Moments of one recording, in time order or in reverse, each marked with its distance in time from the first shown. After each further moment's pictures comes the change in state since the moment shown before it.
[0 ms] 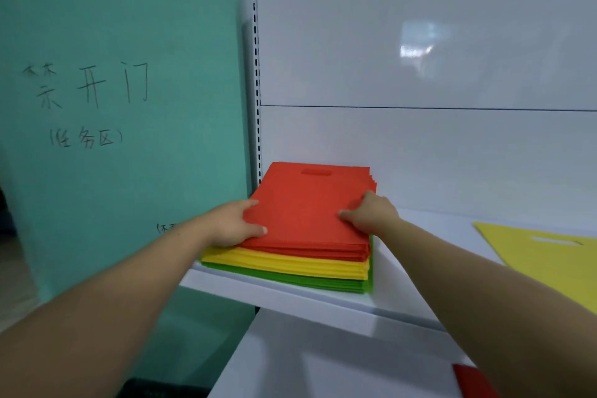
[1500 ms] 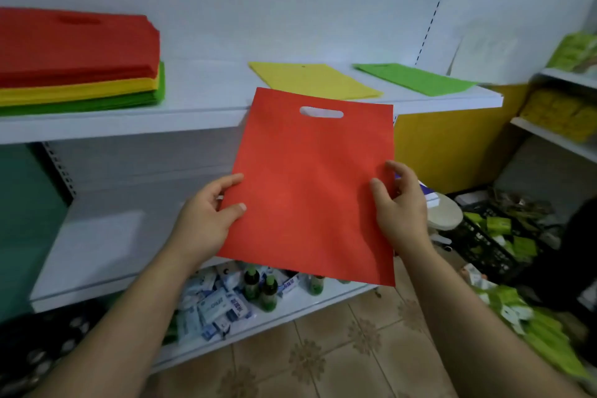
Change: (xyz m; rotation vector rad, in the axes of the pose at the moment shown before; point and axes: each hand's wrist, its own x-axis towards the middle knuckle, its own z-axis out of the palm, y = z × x) left_hand -0.255 0.100 0.213 -0.999 -0.338 0.321; right_hand -0.443 0.222 -0.035 0.388 0.784 0.364
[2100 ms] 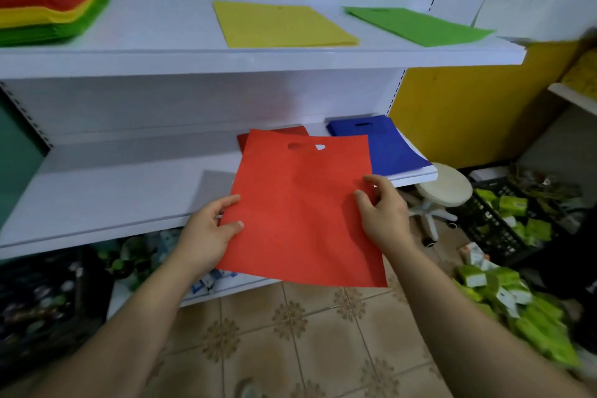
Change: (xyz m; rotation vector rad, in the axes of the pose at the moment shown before) left_hand -0.025 -0.062 0.126 0.072 0.054 -0.291; right_hand 0.031 0.126 -0.047 -0.153 -0.286 0.127
